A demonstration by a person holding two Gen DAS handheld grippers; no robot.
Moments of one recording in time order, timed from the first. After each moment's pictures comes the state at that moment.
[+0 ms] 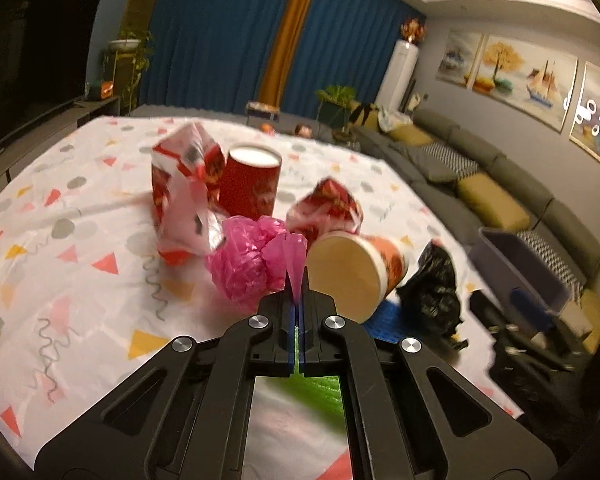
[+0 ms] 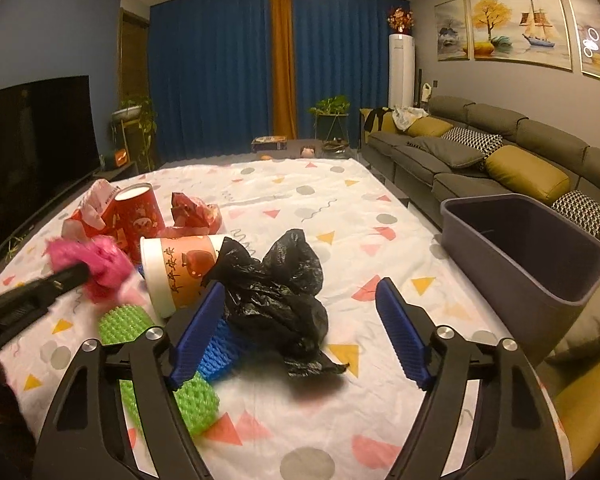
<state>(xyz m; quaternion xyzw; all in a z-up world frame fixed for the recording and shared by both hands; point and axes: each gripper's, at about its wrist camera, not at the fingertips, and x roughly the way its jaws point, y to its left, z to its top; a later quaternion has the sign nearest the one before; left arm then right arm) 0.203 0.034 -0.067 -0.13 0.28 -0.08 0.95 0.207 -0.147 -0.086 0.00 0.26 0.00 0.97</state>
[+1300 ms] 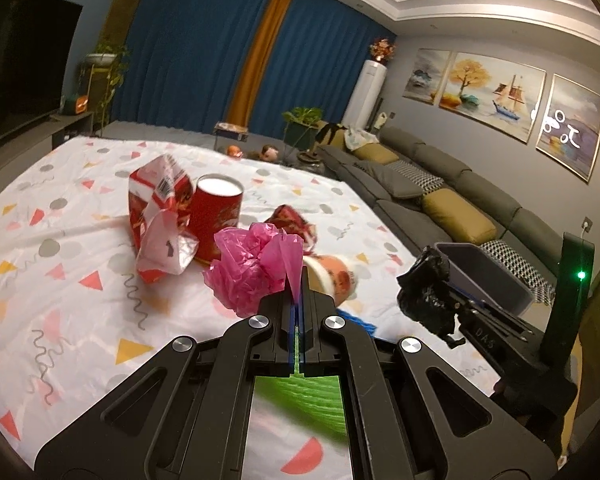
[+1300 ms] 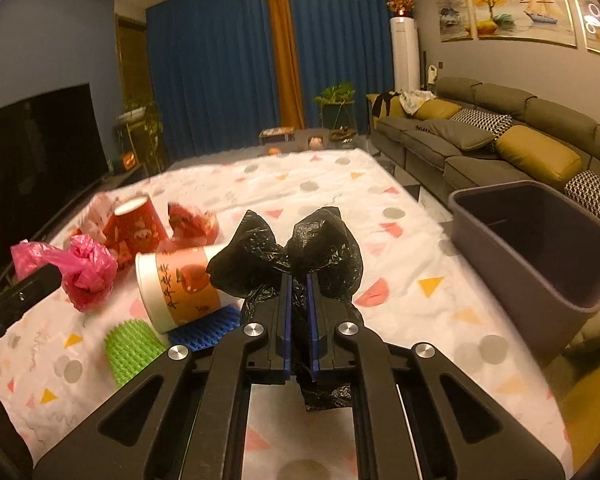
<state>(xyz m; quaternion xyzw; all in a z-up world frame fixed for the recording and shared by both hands) 0.181 0.029 -0.045 -0.14 0.25 -0.14 0.95 0.212 -0.172 -0.071 0.04 0.26 0.02 0.96</state>
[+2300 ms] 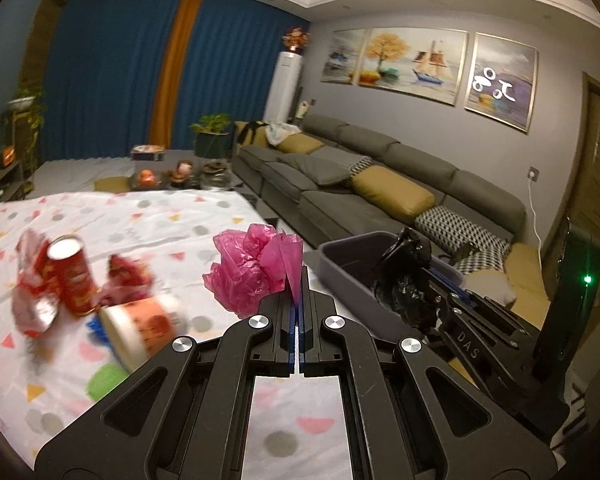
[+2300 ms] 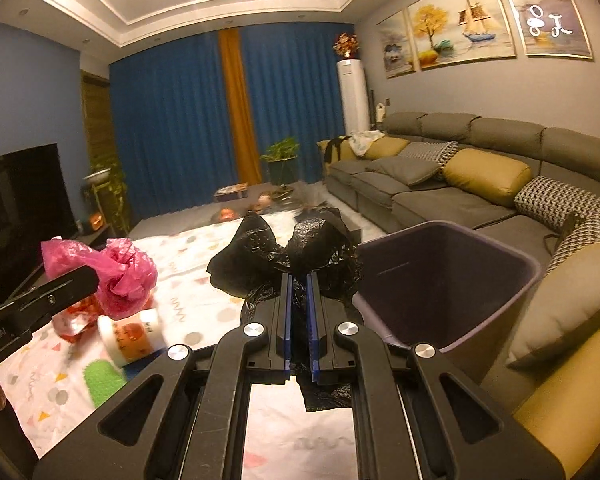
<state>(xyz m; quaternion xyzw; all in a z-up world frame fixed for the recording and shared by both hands) 0.172 -0.118 0.017 -0.06 0.22 -0.27 0.94 0.154 -0.277 -0.019 0.07 0.18 -0.06 0.98</state>
